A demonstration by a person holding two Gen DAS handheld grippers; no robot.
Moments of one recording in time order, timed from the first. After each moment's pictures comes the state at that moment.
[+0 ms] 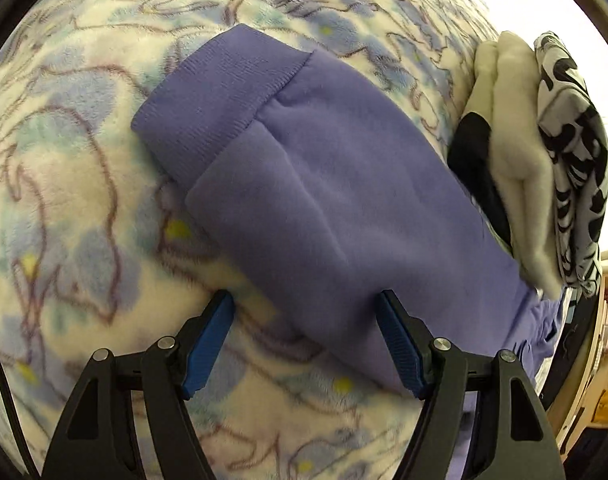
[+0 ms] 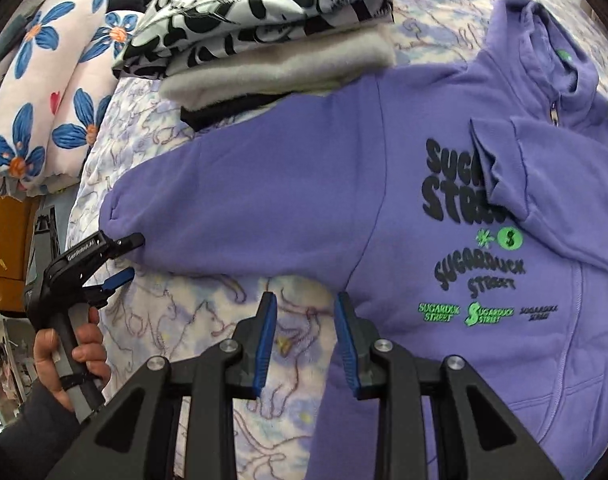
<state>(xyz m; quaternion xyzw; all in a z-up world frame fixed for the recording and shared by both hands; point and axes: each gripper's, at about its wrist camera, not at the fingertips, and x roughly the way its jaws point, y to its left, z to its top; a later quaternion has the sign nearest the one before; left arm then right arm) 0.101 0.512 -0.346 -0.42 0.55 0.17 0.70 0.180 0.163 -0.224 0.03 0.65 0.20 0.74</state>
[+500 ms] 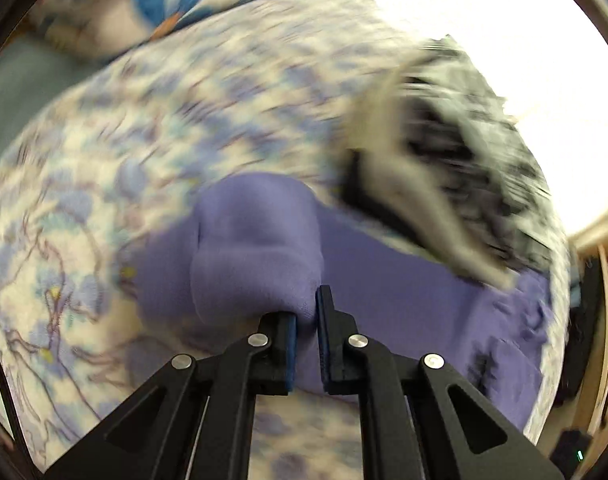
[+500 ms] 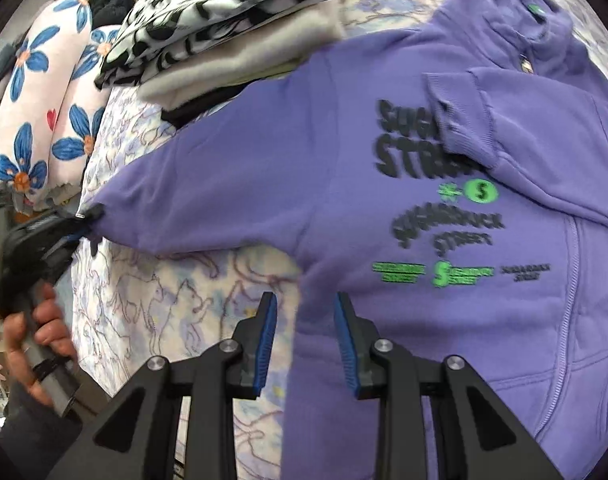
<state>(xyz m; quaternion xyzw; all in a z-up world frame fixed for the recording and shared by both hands) 0.131 0.427 -0.230 -0.32 0.47 0.16 0.81 0.167 0.105 -0.233 0.07 0.66 0.19 0.73</state>
